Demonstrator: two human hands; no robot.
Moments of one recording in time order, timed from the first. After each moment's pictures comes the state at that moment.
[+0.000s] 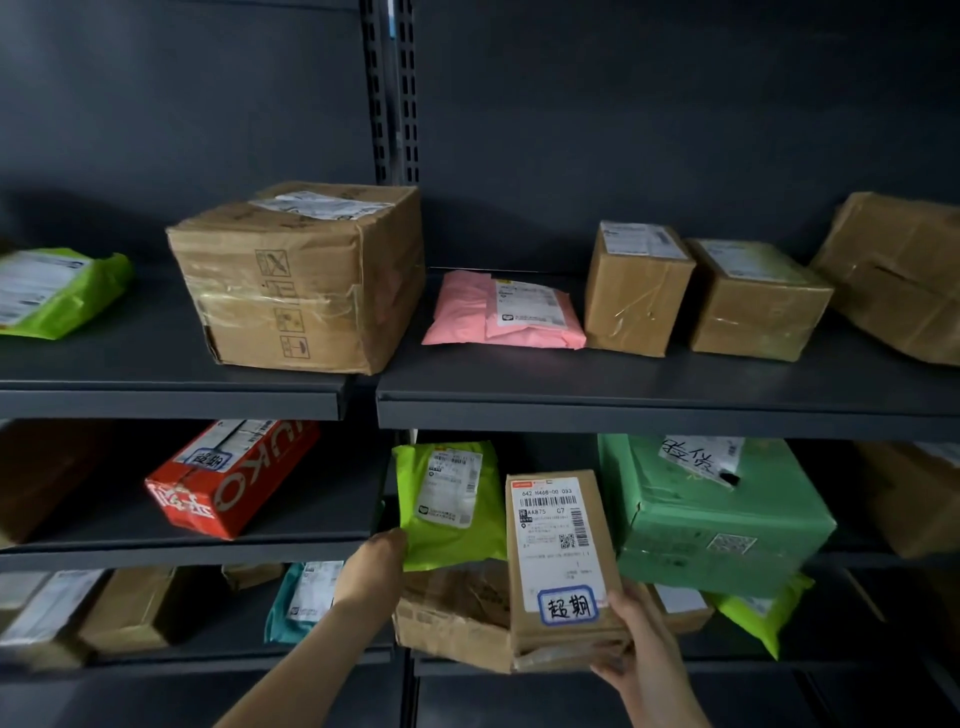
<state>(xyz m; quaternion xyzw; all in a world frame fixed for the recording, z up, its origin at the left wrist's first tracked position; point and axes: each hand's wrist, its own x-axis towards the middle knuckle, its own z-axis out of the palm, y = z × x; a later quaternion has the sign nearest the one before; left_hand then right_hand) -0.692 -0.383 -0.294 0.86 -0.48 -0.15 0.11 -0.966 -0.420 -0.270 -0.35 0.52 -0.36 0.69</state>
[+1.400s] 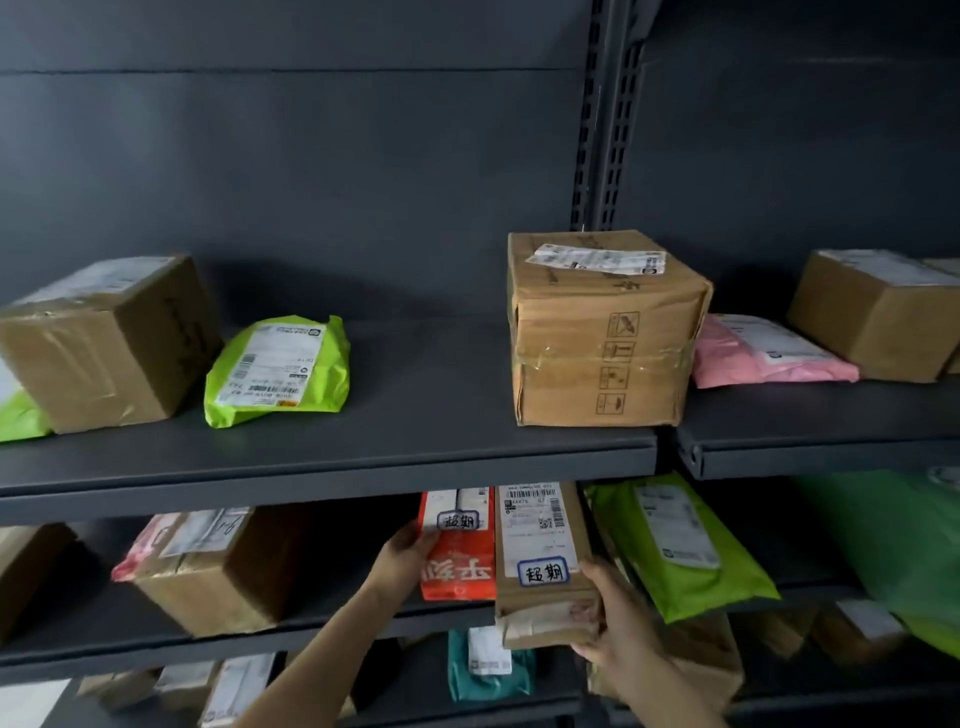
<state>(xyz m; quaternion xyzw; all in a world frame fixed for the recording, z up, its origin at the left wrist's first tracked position) -0.411 -0.307 -0.264 0.67 -0.22 -0.47 0.53 -0.644 -0.352 -0.265 -0.27 0.59 -0.34 0.68</state>
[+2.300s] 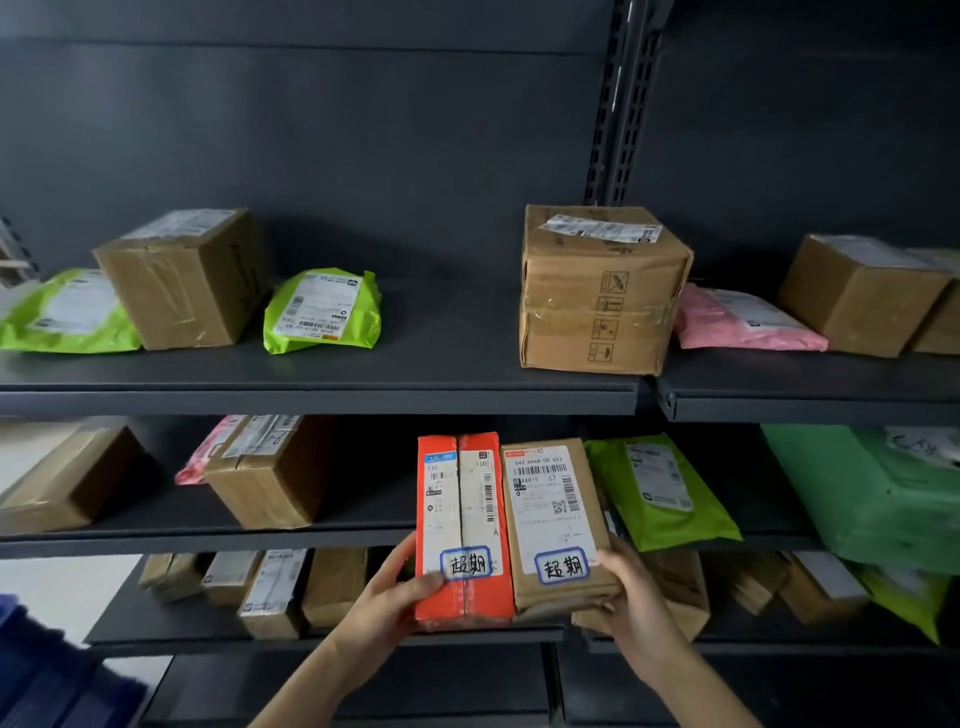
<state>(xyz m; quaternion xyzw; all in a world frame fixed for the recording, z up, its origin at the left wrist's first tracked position) -0.472 -0.161 -0.251 0.54 -0.27 -0.59 0.54 -0.709 -0.294 -0.260 -0.39 0.44 -0.35 0.73</state>
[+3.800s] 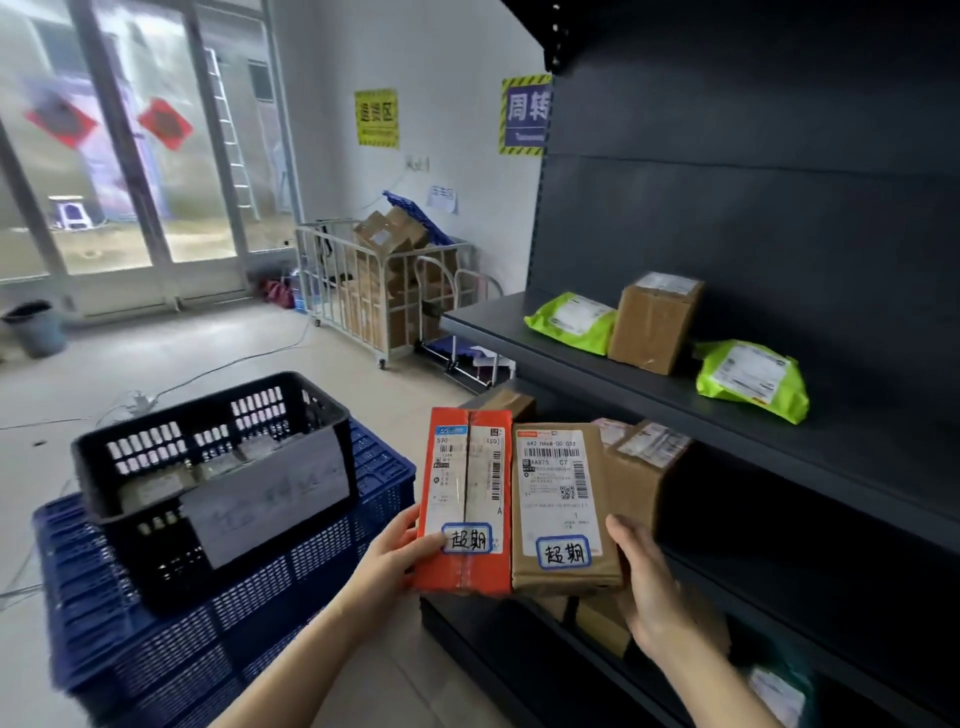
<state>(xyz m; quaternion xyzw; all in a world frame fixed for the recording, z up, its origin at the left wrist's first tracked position) -0.360 0.171 -0.188 0.61 -0.12 -0.25 0.74 -0.453 -0.083 -0.185 -0.60 0.19 -0.14 0.77</state>
